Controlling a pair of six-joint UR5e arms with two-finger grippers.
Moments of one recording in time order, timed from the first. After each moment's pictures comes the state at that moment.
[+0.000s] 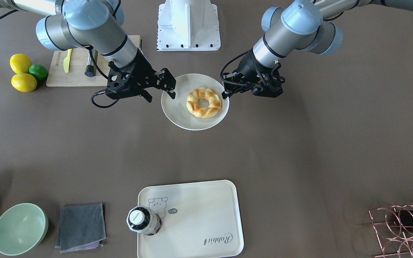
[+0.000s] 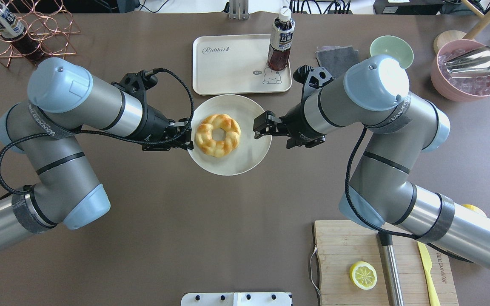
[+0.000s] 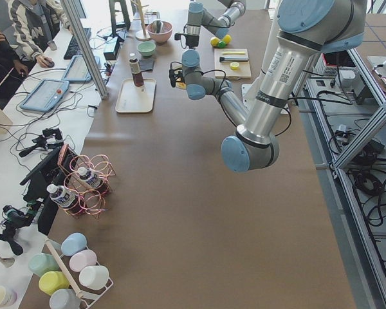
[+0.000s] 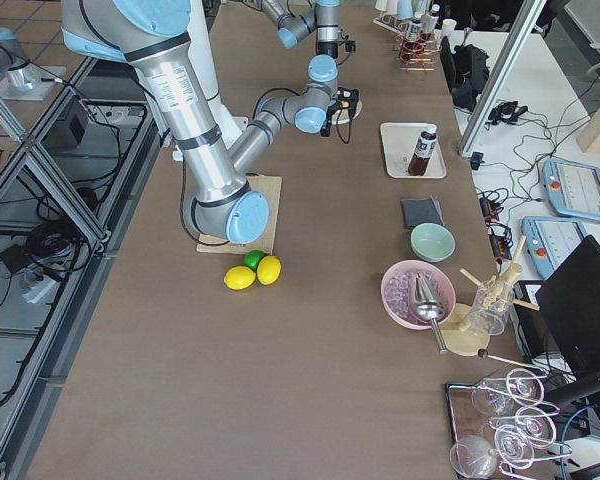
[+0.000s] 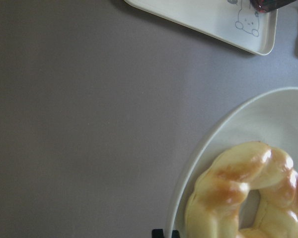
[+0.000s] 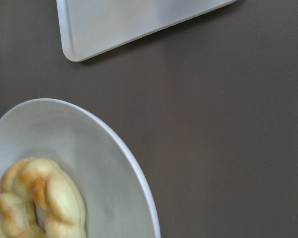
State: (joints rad) left arm -0.67 -2.06 -1.77 -2.10 -2.12 -1.53; right arm 0.64 -1.05 1.80 -1.18 2.04 1.44
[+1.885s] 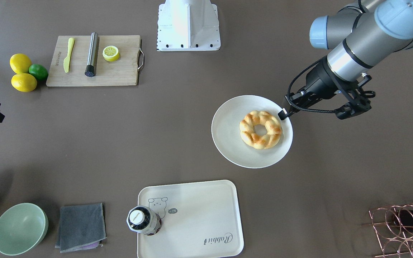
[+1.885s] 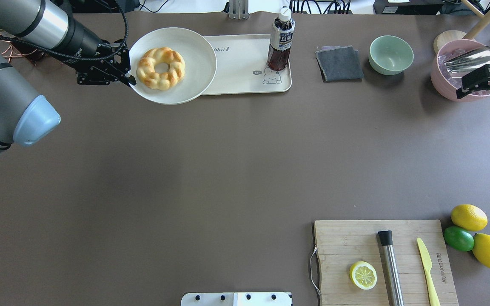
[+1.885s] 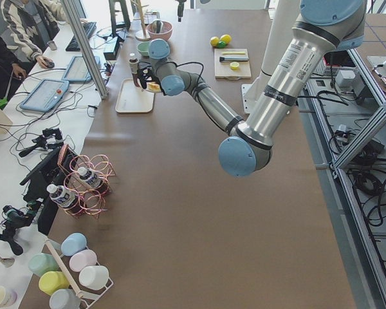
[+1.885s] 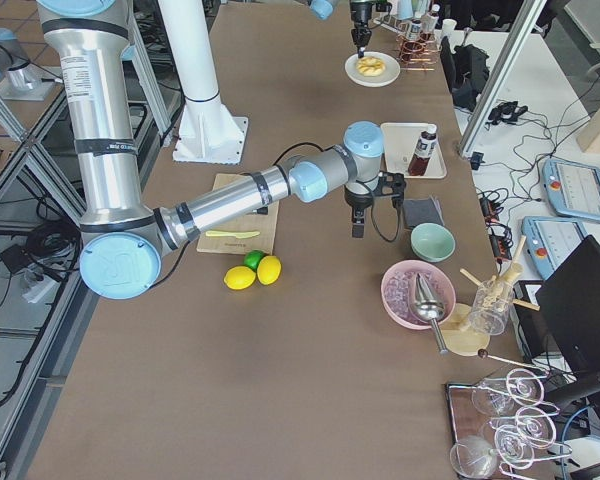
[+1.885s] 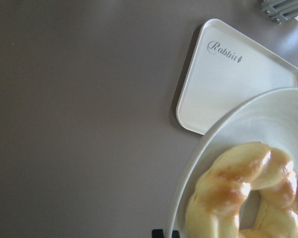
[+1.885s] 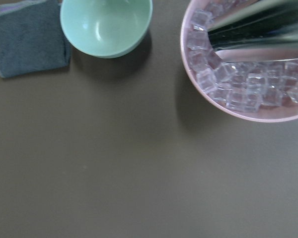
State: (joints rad) left arm -0.98 -2.08 -1.75 -1.89 -2.34 -1.46; right arm 1.24 -1.47 1.87 -1.49 2.32 0.64
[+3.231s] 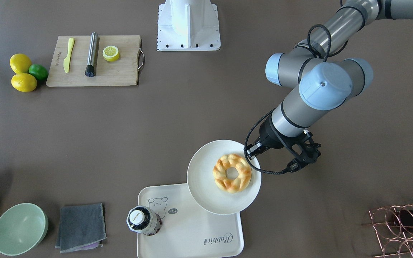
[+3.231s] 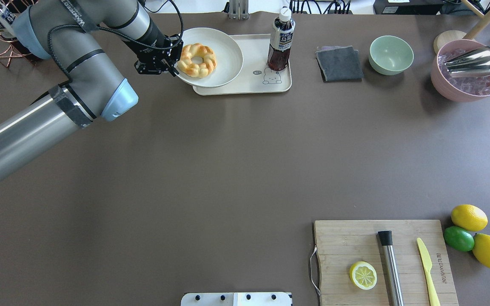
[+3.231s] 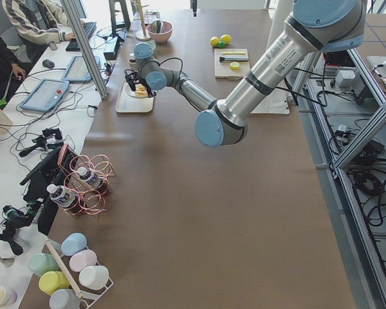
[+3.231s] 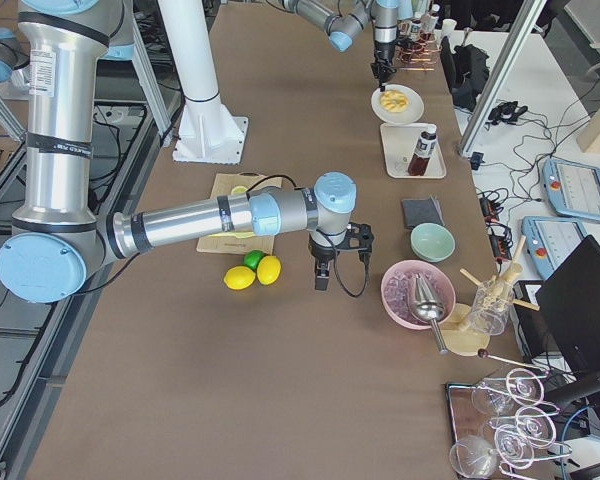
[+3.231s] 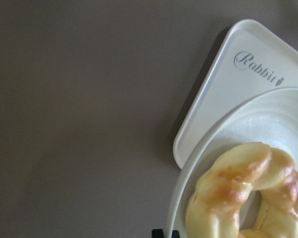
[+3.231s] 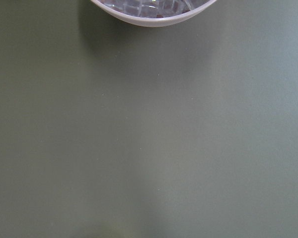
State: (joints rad) left arm -0.90 -2.37 -1.32 -1.91 -2.21 -1.58; right arm 1.34 -1.69 1.91 -1.62 2.34 0.29
